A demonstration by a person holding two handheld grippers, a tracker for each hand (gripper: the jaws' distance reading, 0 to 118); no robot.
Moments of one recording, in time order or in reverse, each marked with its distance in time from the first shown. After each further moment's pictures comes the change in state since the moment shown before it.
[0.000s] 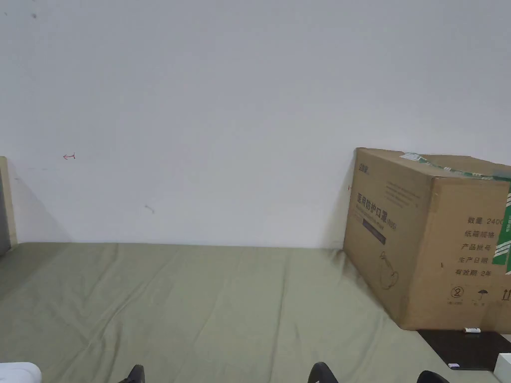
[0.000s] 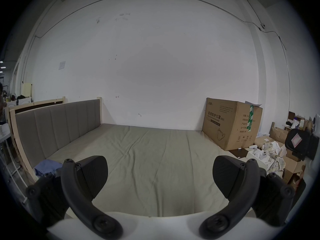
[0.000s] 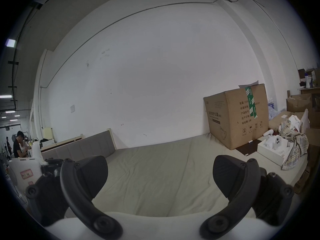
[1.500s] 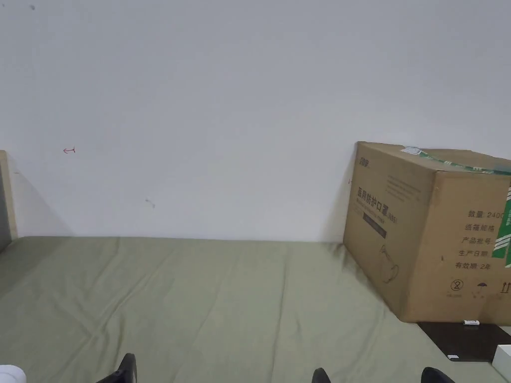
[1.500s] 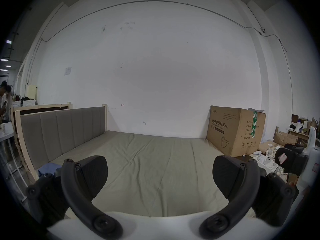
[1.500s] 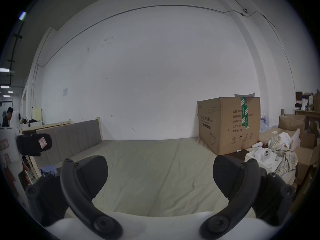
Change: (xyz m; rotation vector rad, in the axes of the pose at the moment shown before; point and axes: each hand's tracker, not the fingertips) left arm -0.006 0.000 0.009 0.084 0.039 -0.003; right arm -0.002 -0.022 -0.012 -0.011 -0.070 0.145
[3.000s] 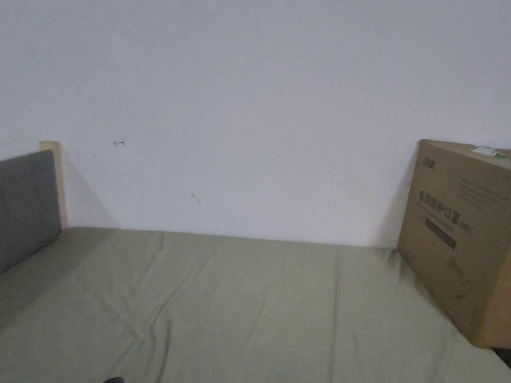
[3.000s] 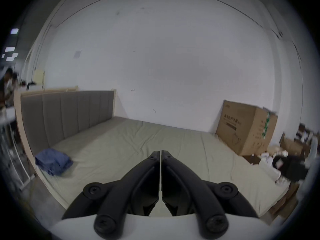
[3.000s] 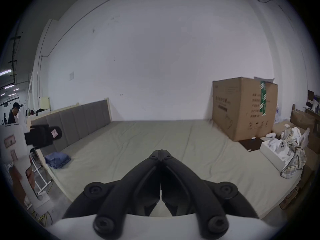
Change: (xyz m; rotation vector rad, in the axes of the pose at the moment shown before) left arm -0.031 -0.027 -0.053 -0.099 0.090 0.029; right arm -0.033 -0.022 -0.053 -0.157 0.070 0.025
